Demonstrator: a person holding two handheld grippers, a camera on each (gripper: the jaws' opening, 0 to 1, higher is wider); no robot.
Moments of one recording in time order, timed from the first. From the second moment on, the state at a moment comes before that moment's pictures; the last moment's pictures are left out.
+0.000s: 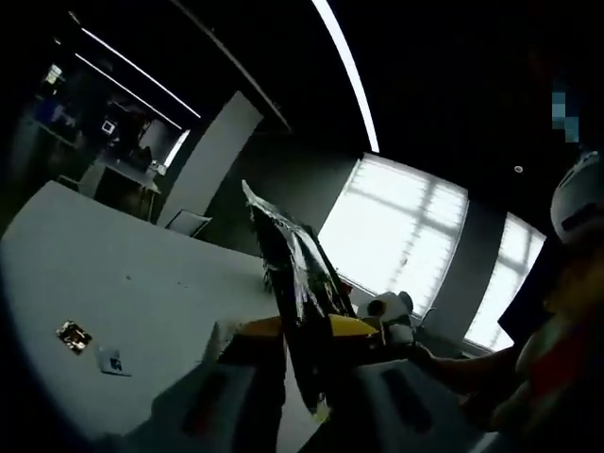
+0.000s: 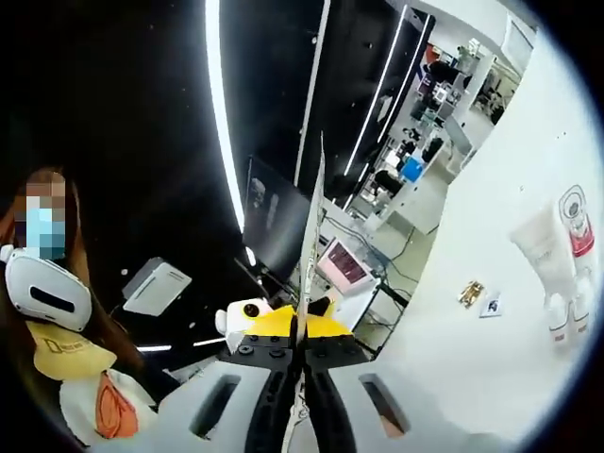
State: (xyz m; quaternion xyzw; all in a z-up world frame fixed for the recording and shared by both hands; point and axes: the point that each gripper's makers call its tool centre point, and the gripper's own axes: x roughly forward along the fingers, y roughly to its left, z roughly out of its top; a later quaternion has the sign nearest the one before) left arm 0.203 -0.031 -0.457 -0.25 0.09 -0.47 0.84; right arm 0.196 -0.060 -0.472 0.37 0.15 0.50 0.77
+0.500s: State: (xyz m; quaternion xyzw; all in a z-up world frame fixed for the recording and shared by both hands) left arm 0.203 -0.026 -0.460 -0.30 0.10 -0.45 0.83; right arm 0.196 -0.055 -0.464 0.40 0.15 0.50 0.75
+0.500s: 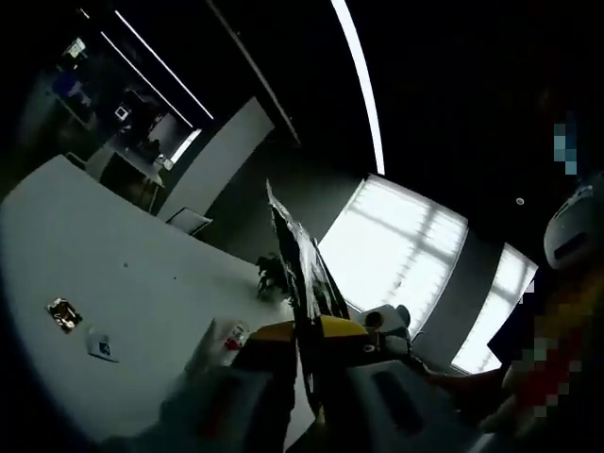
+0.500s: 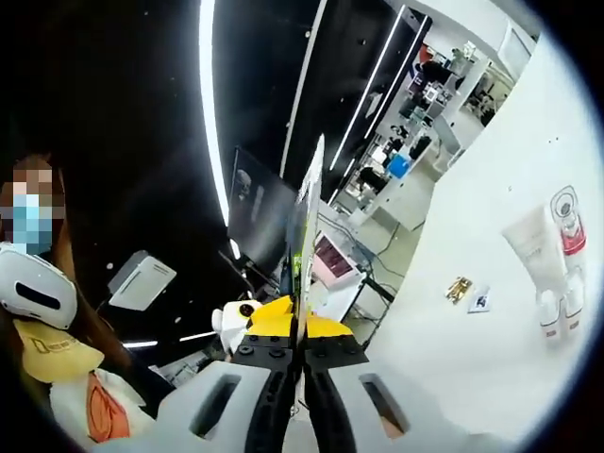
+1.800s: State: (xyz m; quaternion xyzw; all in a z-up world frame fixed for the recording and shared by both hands) left arm 0.218 -0.023 -0.515 -0.44 0.17 -0.41 0.78; right arm 0.195 -0.081 -0.497 0.17 0.08 0.47 0.86
